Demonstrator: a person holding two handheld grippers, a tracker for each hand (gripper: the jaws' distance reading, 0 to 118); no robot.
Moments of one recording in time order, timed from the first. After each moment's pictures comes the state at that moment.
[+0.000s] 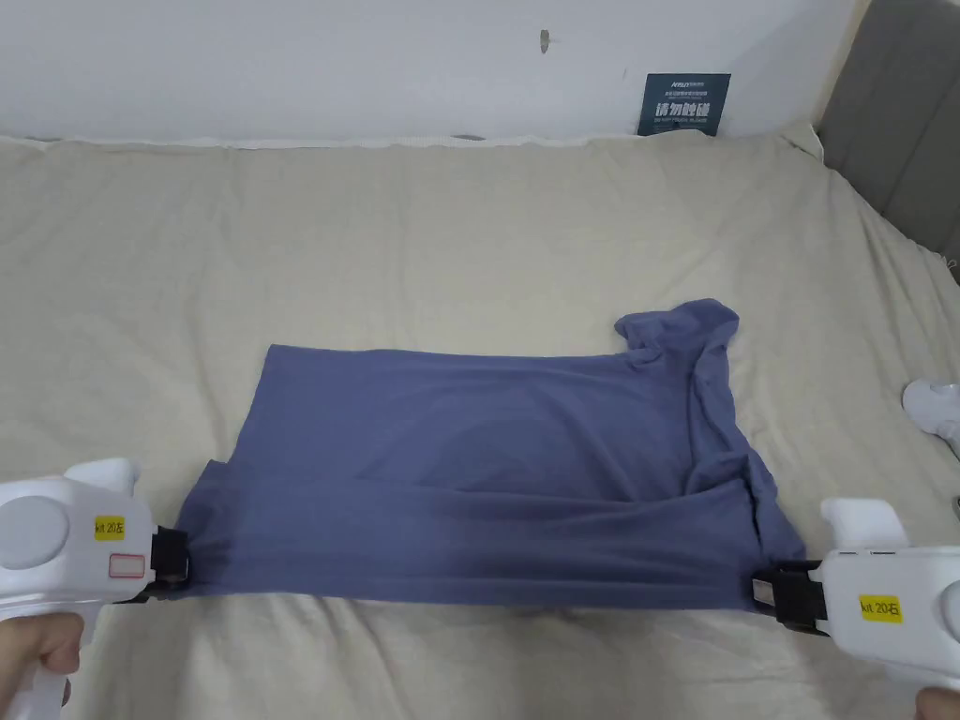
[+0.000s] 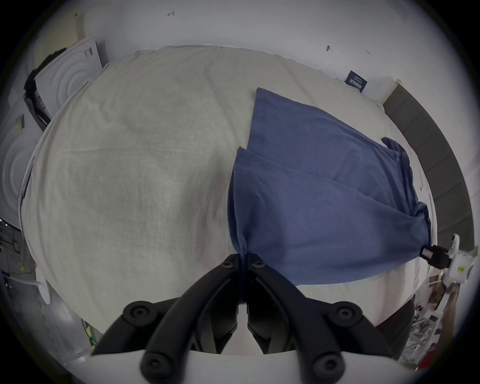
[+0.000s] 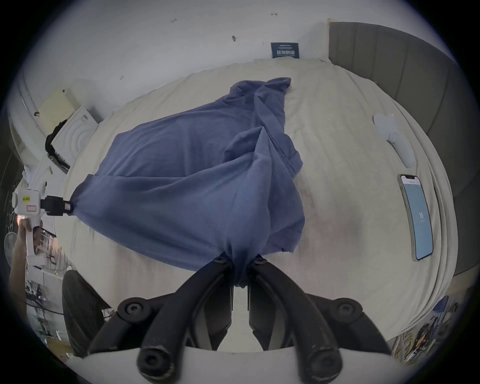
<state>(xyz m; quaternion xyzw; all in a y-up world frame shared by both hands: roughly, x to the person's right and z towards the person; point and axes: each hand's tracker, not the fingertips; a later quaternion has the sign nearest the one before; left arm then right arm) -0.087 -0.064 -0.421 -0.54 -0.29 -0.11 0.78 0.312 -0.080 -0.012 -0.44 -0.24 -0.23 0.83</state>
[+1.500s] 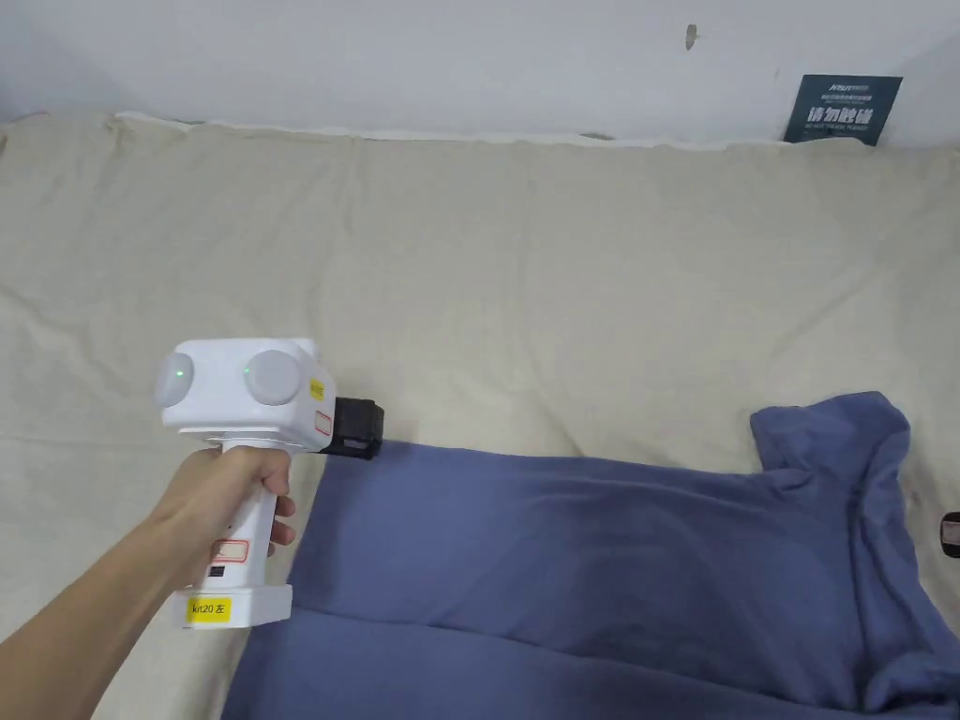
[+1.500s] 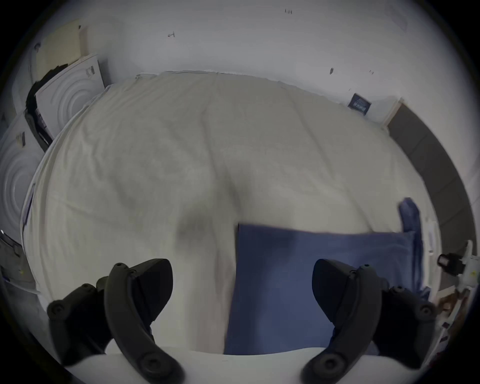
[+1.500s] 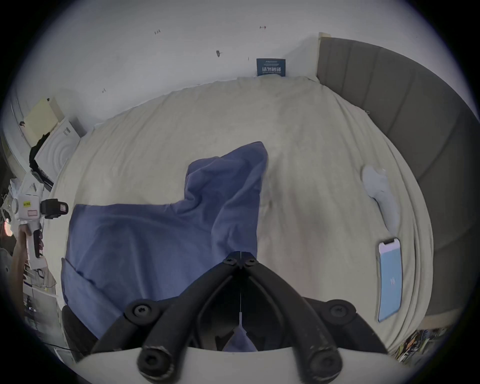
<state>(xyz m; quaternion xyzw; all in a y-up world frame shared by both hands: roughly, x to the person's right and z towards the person) 0.026 -0.086 -0.529 -0.52 -0.26 -0.14 0.80 0.383 -0.040 -0.103 -0.43 -0.29 -0.21 0.83</state>
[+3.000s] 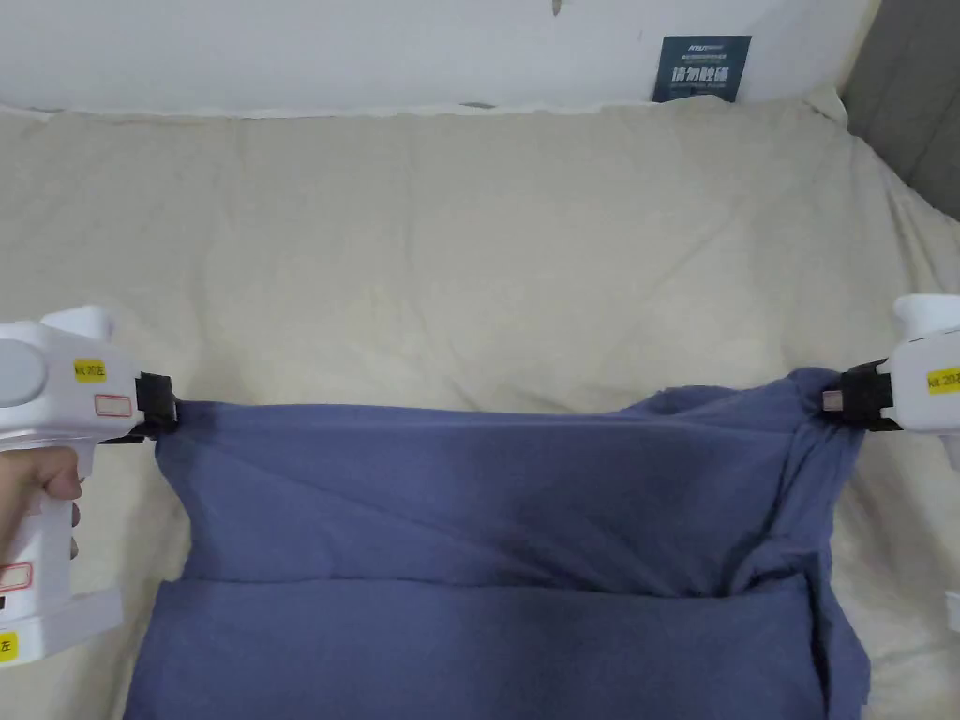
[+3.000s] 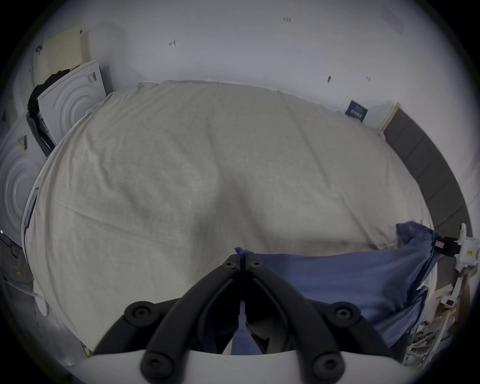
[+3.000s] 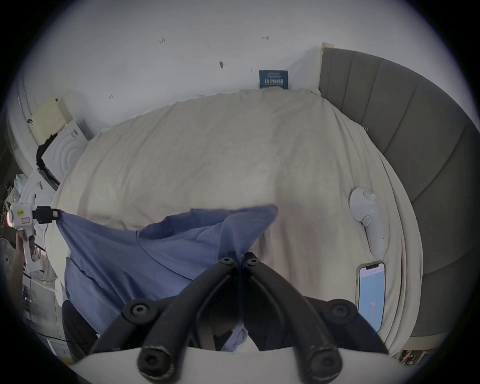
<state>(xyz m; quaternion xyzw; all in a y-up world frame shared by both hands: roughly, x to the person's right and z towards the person) -0.056 -0.021 -0.488 -0.46 -0.29 -0.07 0.83 0.409 0.002 -0.056 -0.40 -0.27 -0.20 0.85</state>
